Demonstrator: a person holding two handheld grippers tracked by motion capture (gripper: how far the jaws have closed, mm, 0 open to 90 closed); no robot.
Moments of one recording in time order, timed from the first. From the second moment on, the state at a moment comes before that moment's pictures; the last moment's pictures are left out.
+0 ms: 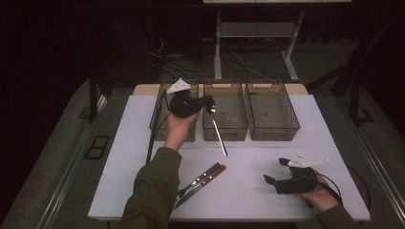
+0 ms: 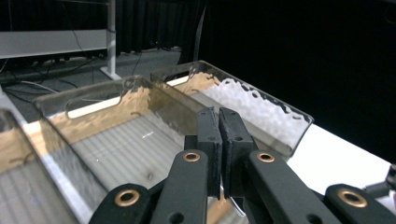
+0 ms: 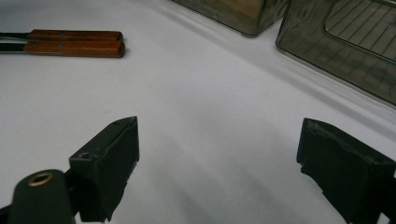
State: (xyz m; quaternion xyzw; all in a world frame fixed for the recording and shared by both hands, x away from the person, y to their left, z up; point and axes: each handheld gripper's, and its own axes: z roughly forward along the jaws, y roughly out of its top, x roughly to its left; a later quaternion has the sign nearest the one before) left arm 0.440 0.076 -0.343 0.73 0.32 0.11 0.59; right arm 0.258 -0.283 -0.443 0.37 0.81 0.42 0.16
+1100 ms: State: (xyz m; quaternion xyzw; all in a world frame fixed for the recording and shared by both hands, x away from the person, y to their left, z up) left arm 0.523 0.014 -0.349 0.73 0.38 0.14 0.55; right arm 0.255 -0.284 -0.439 0.37 0.81 0.43 0.16
